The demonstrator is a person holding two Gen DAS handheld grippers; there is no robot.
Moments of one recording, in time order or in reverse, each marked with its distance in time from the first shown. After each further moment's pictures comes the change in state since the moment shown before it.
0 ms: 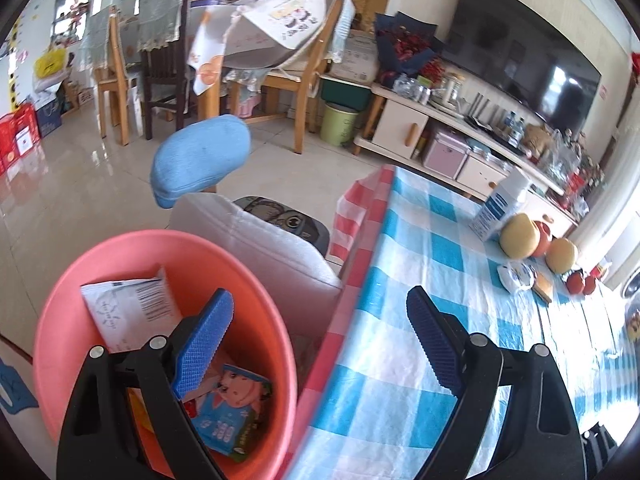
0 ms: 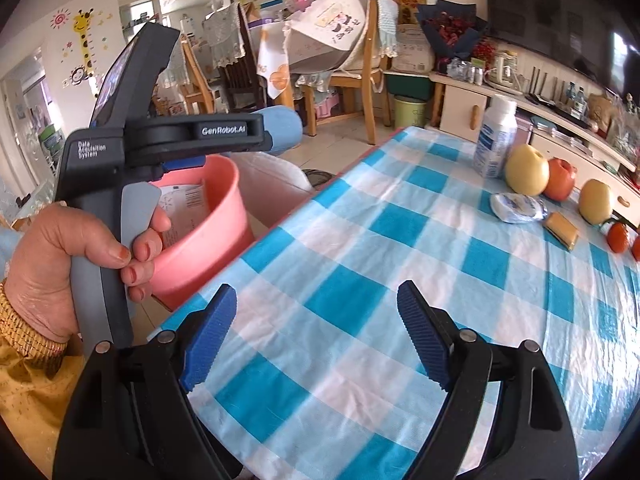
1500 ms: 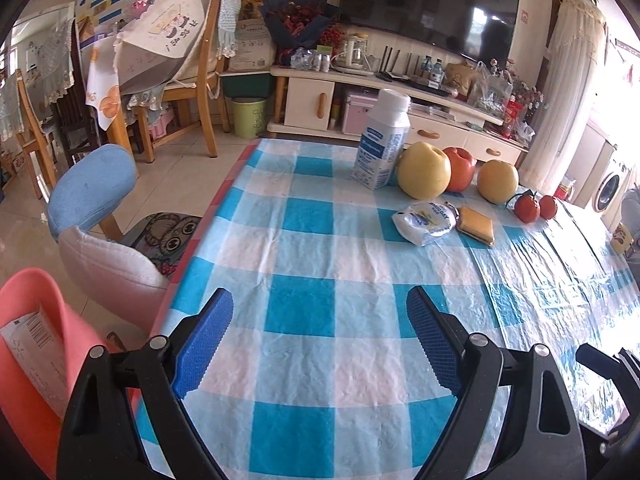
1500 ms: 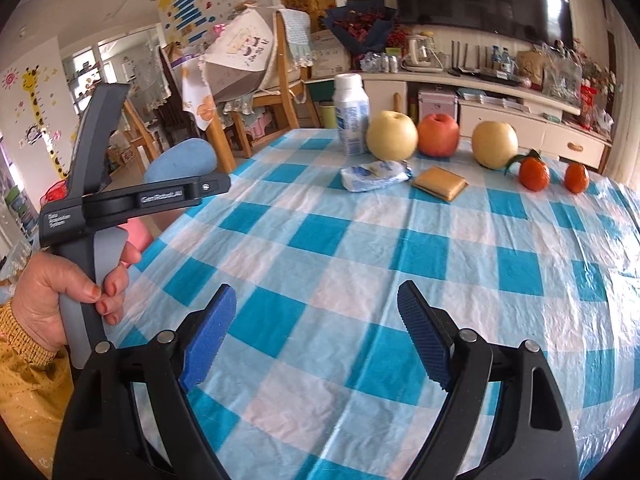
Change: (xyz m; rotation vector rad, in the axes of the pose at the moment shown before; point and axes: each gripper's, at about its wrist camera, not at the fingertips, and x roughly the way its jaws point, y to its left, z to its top) left arm 0.031 -0.147 -0.033 0.275 0.041 -0.155; right arm -0.056 -0.146 -0.048 0.206 -0.063 -0.117
